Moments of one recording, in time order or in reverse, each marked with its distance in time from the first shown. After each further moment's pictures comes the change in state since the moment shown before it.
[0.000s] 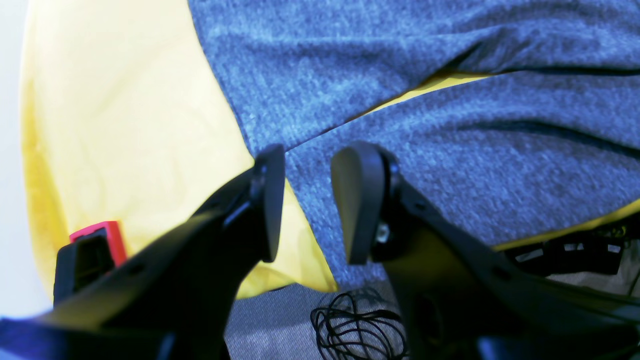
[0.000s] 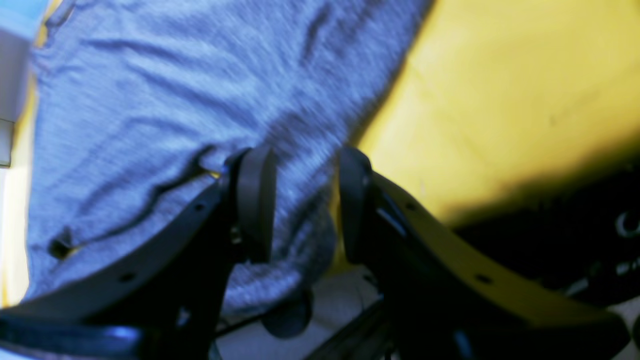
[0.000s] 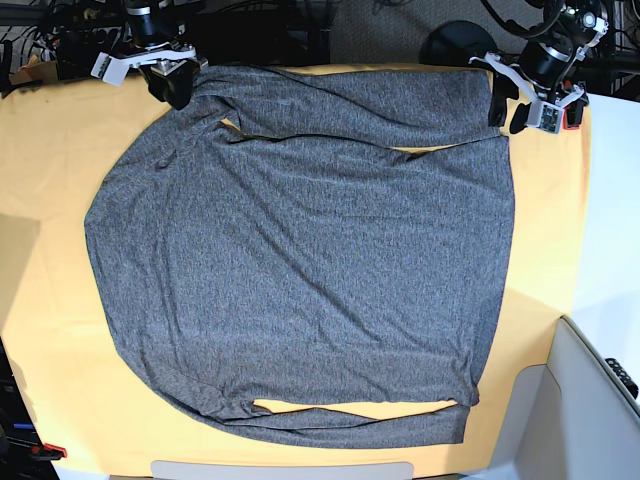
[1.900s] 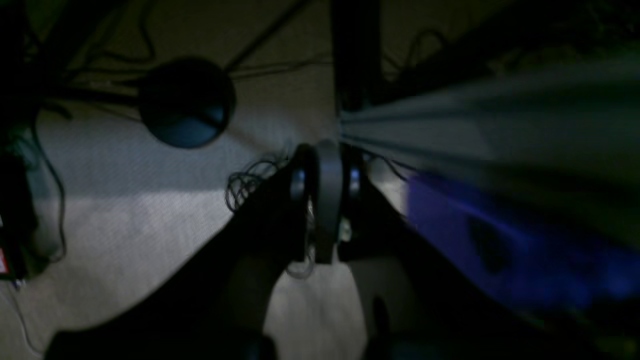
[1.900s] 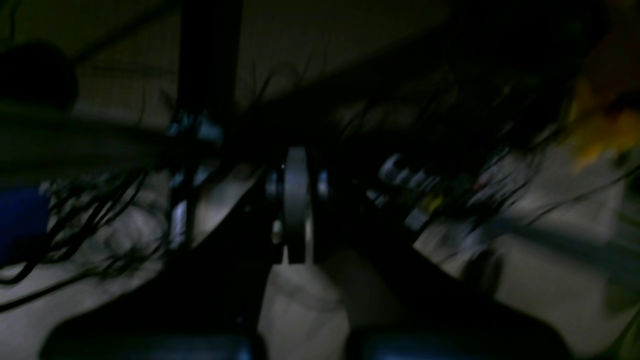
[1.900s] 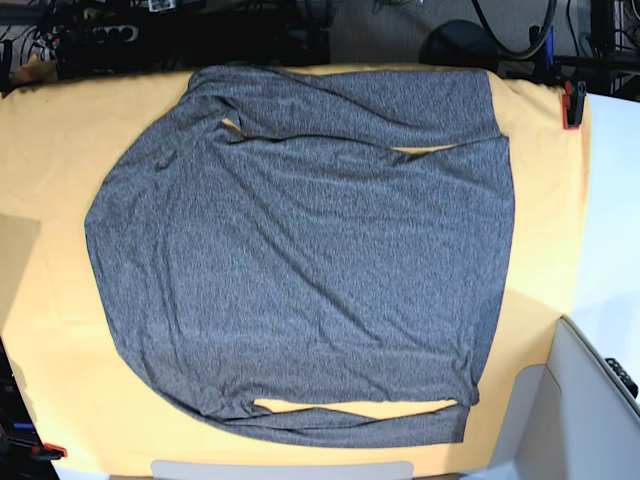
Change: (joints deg) left arm 10.3 21.3 24.5 -29.7 25.9 17.5 -24.3; right arm -7.4 5.2 -3.6 -21.2 -44.7 0.5 11.2
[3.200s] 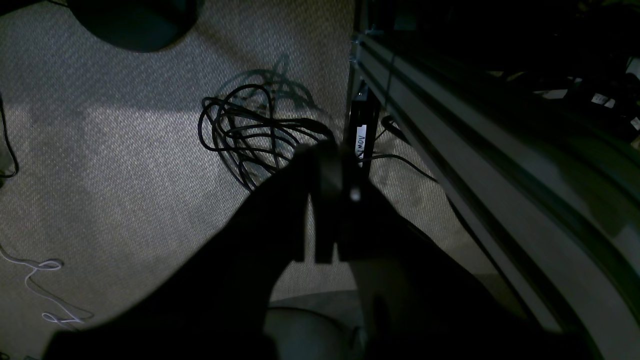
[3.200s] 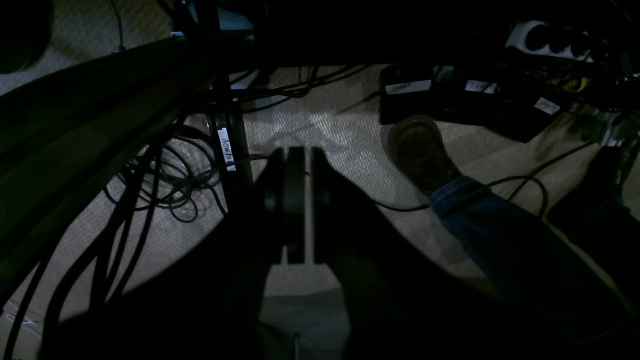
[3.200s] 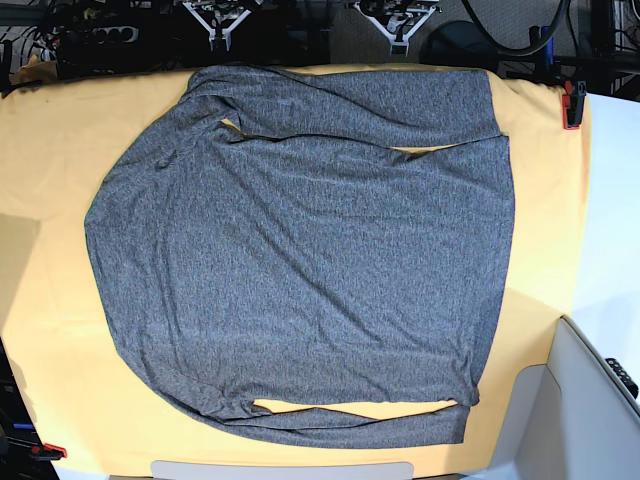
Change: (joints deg) left arm -52.5 2.6 -10.1 -81.7 0.2 0.5 -7.2; right arm 51.8 -10.9 -0.4 -83.8 0.0 -0.2 1.0
